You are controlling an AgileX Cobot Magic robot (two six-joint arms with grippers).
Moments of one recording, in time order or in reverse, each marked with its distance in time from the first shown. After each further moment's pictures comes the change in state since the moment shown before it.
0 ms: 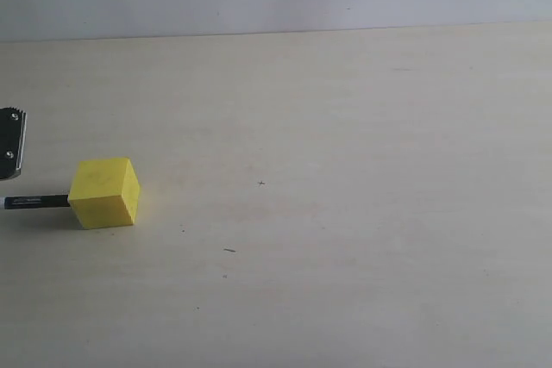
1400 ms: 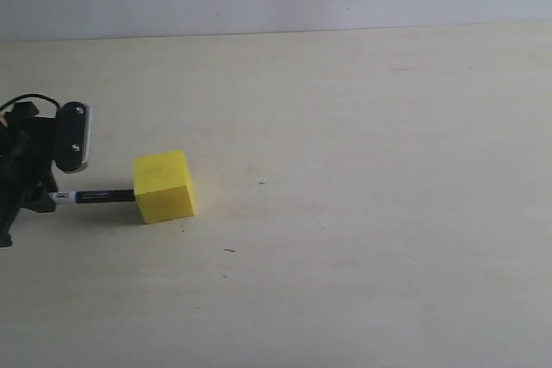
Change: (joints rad) left arm -0.181 0.068 -0.055 -0.195 -0.015 0.053; right arm 0.000 0.000 0.000 0.002 -0.002 0.000
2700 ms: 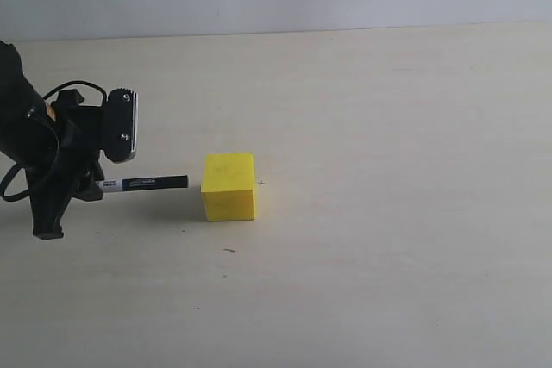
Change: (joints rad) left arm -0.152 -0.018 -0.029 -0.026 -0.015 -0.119; right arm 0.000 0.000 0.000 0.000 0.000 0.000
